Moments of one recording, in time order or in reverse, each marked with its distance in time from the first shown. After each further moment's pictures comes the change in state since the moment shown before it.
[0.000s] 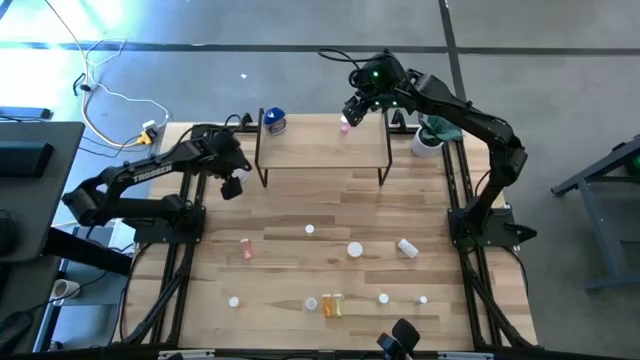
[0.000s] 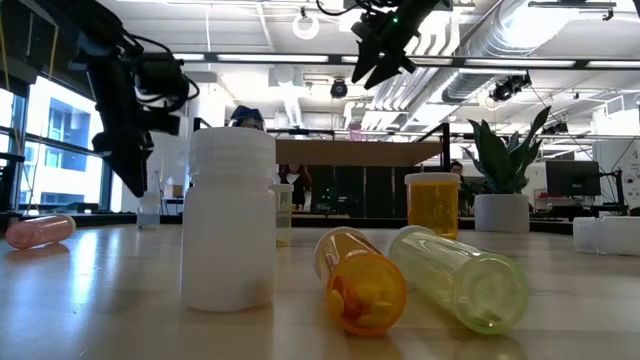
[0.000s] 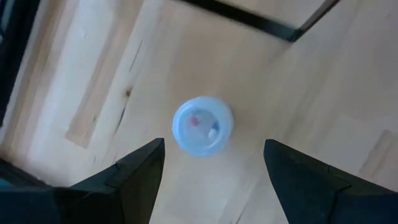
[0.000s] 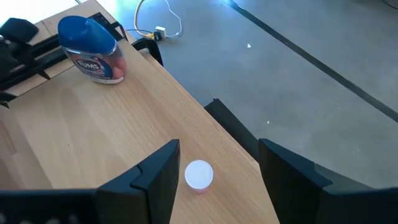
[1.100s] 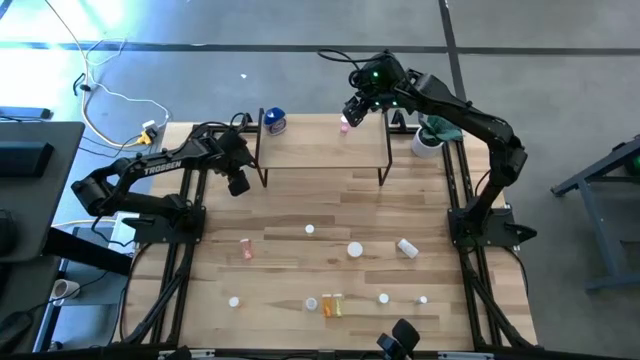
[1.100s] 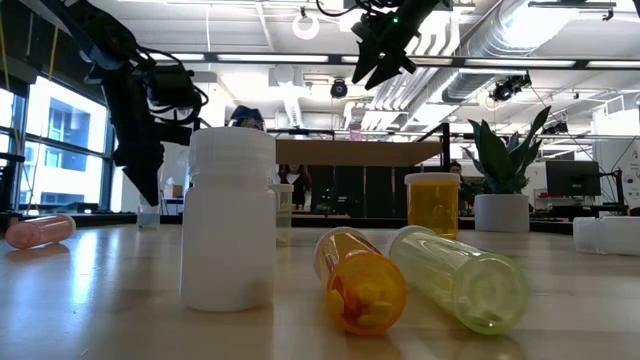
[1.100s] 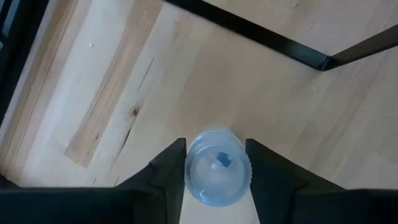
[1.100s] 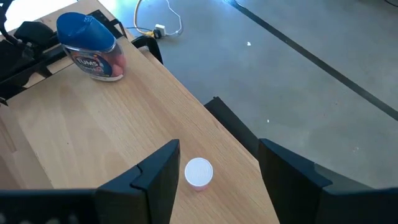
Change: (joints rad) left arm 0.001 0.108 0.000 0.127 -0.015 -0.055; right arm 0.000 0.000 0.000 -0.009 0.000 0.001
